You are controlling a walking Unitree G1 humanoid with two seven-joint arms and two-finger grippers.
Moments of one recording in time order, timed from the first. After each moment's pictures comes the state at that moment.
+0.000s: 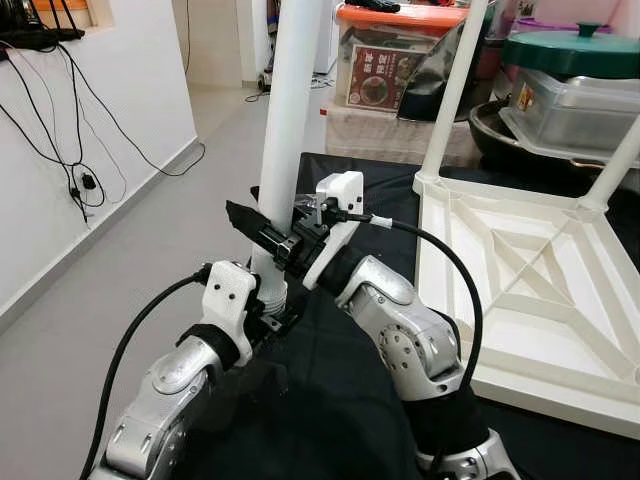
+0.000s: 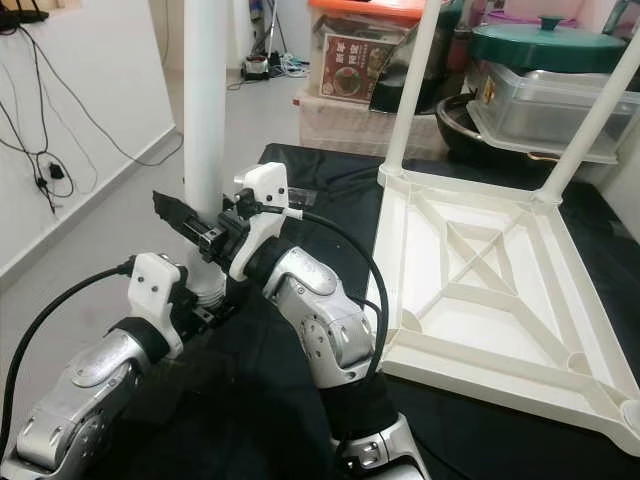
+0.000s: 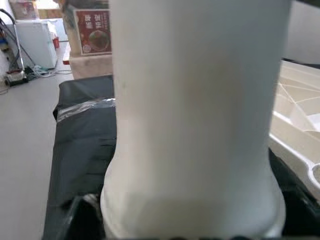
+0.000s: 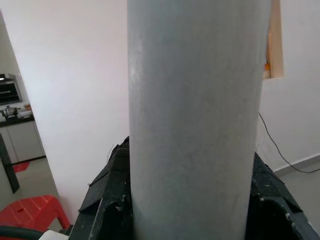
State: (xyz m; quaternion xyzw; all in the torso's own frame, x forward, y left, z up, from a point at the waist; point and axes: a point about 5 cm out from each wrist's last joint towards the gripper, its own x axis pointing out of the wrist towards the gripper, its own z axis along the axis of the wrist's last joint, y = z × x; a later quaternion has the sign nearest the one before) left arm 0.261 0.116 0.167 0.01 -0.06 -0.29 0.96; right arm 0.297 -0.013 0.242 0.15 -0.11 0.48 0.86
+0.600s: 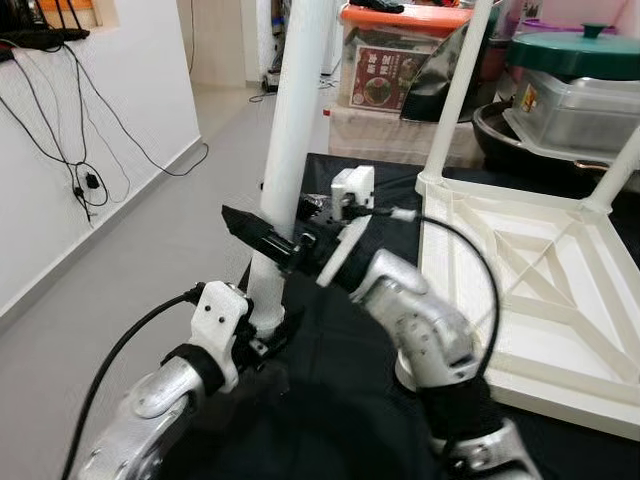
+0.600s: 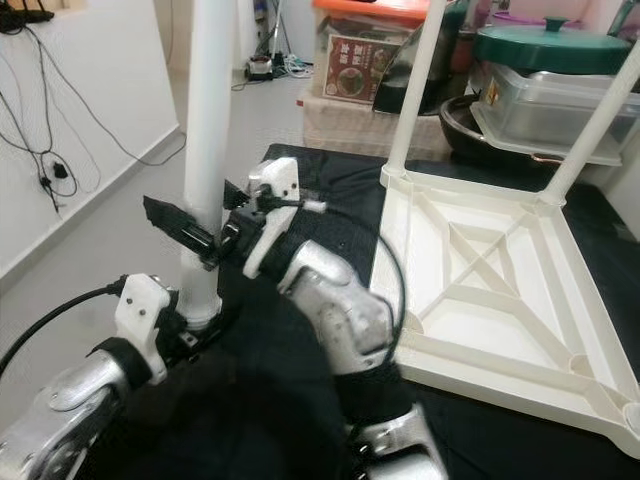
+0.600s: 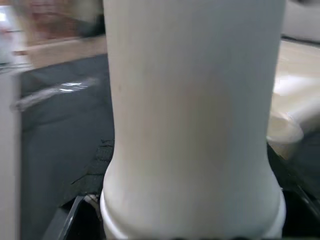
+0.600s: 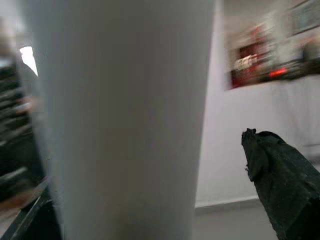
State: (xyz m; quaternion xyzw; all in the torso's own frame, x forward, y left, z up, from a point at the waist) left arm 0.219 0.126 0.163 0.07 -0.01 -0.40 0.91; right arm 0.295 -0.045 0.246 0.15 -0.08 0.63 0.76
